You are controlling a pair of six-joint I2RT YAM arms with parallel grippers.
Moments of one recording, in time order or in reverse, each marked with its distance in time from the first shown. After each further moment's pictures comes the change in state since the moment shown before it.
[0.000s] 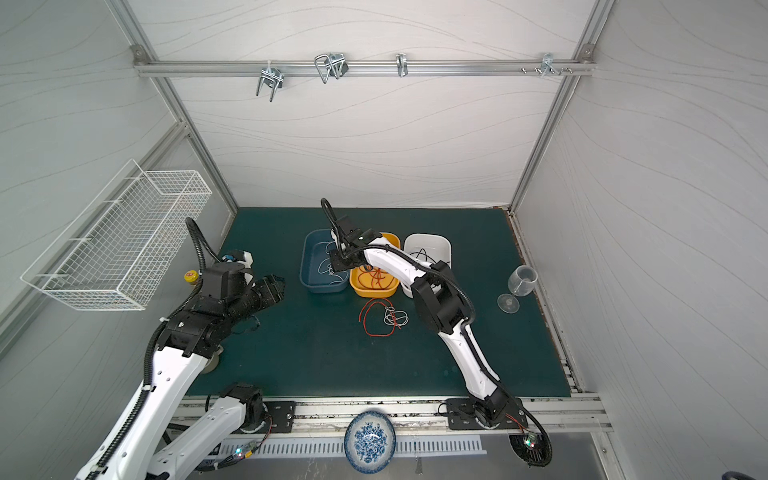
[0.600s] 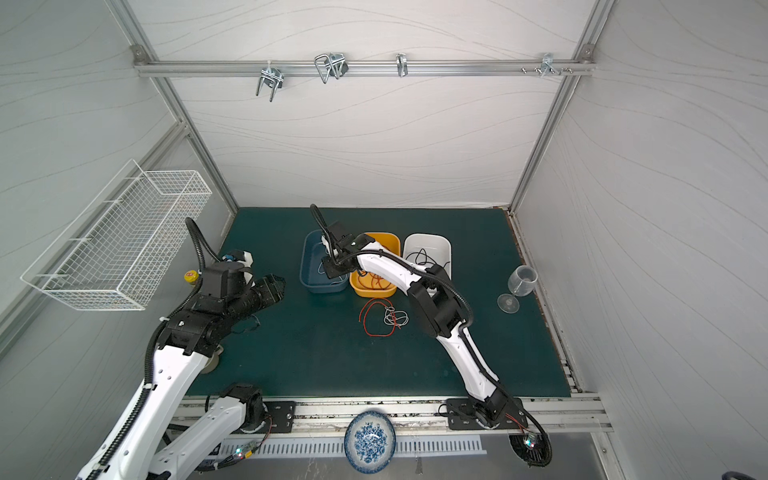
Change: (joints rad) left arm 0.012 0.006 0.000 0.000 0.019 -0.001; right arm 0.045 -0.003 0.000 0.003 0.011 -0.043
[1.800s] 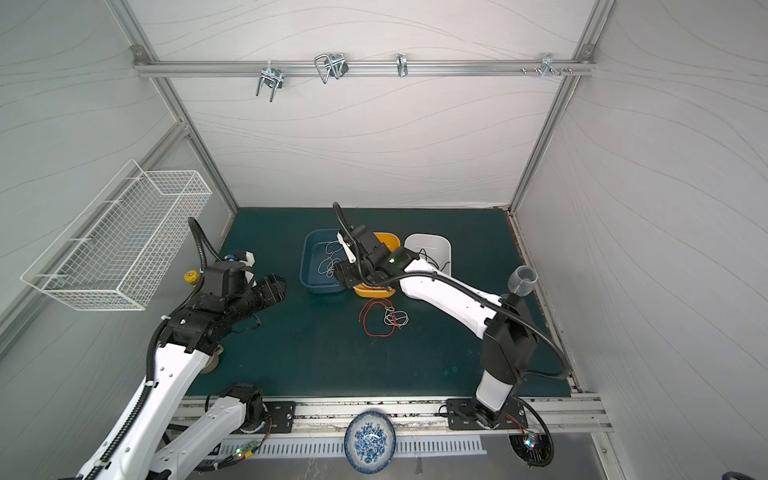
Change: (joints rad) left arm 0.001 0.016 0.000 0.000 0.026 -0.001; right arm 0.067 -0.678 -0.622 0.129 0.136 0.011
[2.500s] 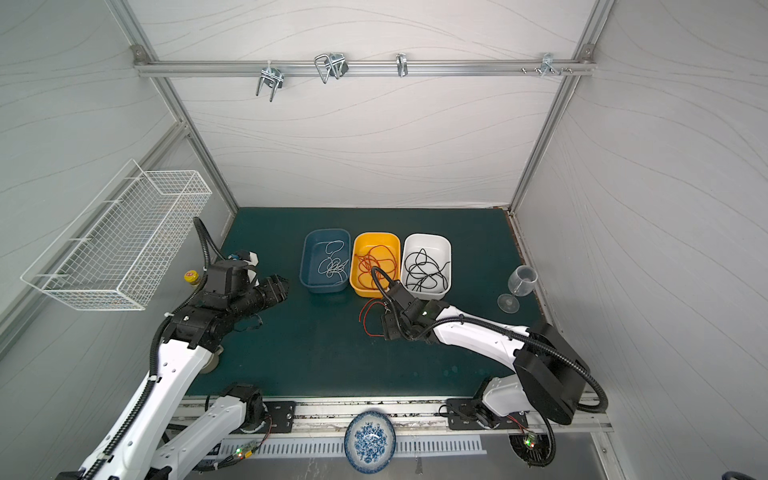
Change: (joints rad) left arm 0.000 0.020 -0.004 0.000 0.028 -0.006; right arm 0.003 -0.258 -0.666 0.116 0.090 0.237
